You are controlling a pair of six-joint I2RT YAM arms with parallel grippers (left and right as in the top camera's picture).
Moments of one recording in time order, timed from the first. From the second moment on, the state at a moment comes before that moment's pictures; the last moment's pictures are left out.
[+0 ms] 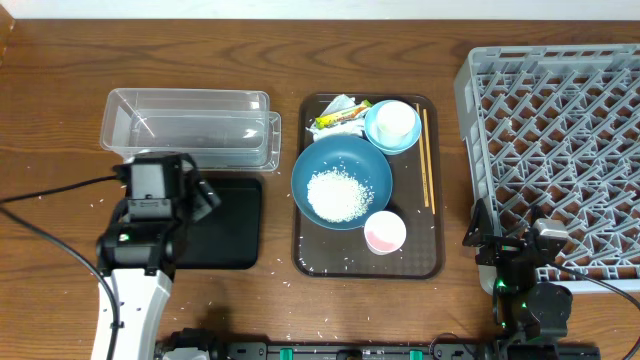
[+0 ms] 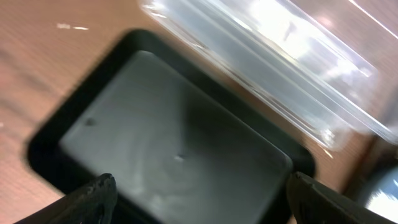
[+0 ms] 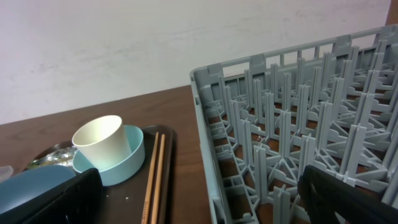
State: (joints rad) left arm 0.03 1.02 0.86 -0.85 -0.23 -0.59; right arm 0.02 0.02 0.01 -0.07 0.05 0.23
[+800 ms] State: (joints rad) left arm 0.36 1.02 0.86 -0.92 -0.28 -0.65; right arm 0.02 0.02 0.01 -0.07 0.05 0.23
